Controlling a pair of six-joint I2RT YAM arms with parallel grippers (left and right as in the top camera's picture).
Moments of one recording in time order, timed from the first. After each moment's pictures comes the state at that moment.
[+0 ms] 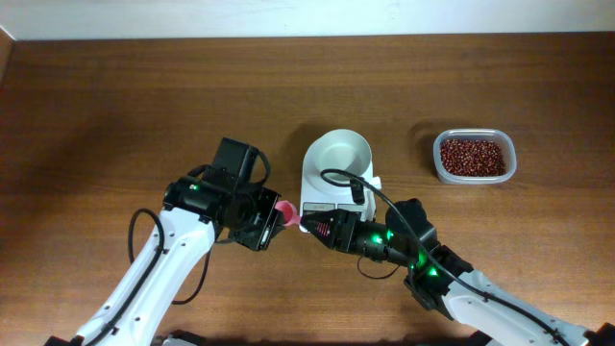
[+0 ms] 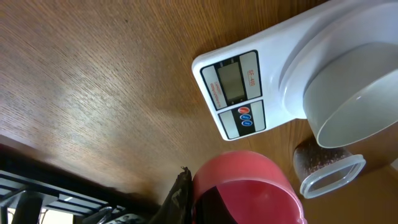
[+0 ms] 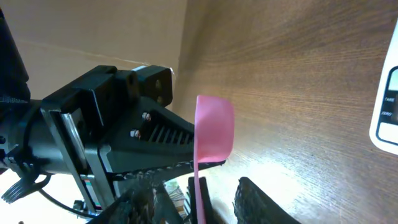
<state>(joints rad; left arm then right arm) -0.33 1.35 1.02 -0.95 0.39 -1.51 0.66 1.26 0.43 0.53 -0.53 1.15</state>
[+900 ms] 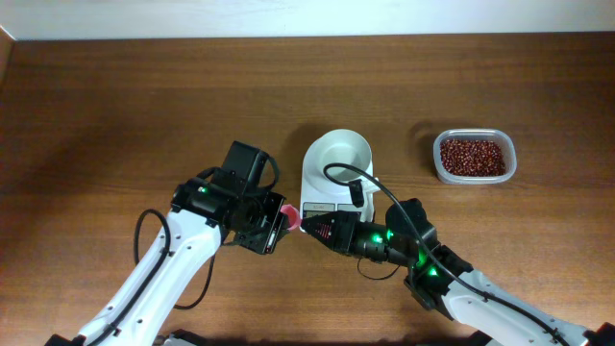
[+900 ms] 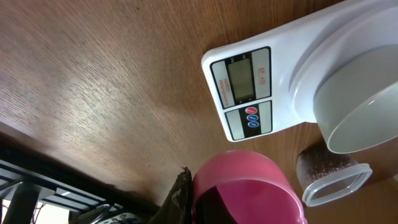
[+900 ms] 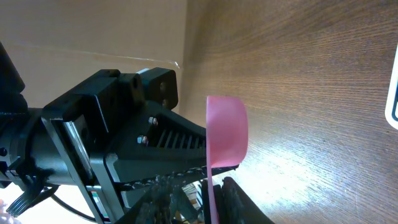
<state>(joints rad) -0.39 1.35 1.02 -0.96 0.36 -1.59 0.66 1.26 0.43 0.53 -0.57 1.22</state>
